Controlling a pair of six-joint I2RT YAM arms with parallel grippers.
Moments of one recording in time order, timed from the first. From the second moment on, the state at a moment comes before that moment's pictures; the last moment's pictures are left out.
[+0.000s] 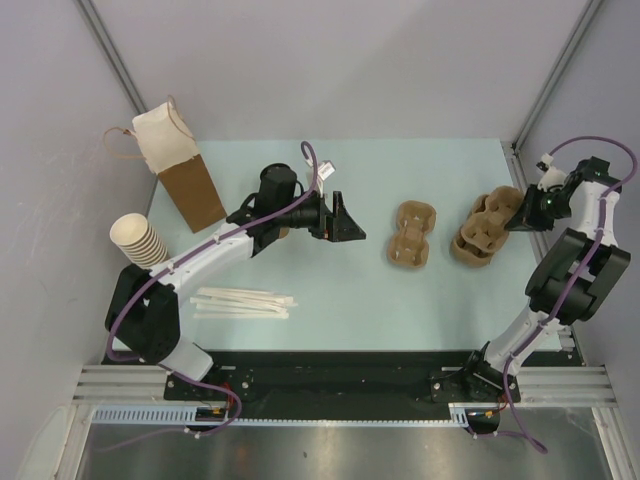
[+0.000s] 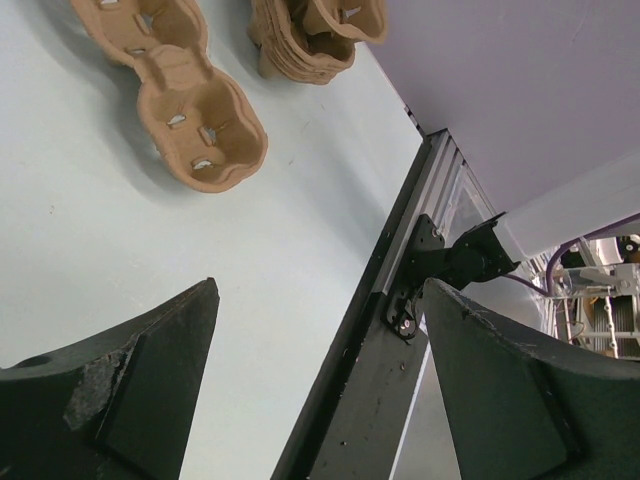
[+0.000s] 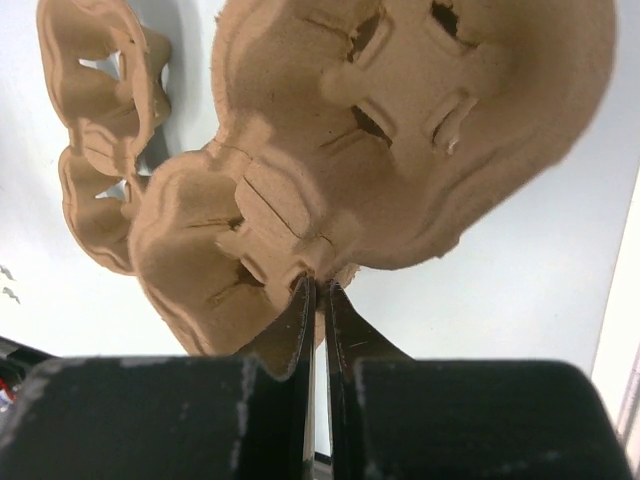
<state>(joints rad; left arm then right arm) -0.58 1.52 1.13 -0.03 0.69 -0.53 -0.53 1.81 1.58 -1.01 -0.56 -0.30</state>
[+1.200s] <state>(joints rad) -0.52 1.39 1.13 -0.10 0.71 -0.45 -0.34 1.73 1.79 -1.11 -0.58 -0.24</state>
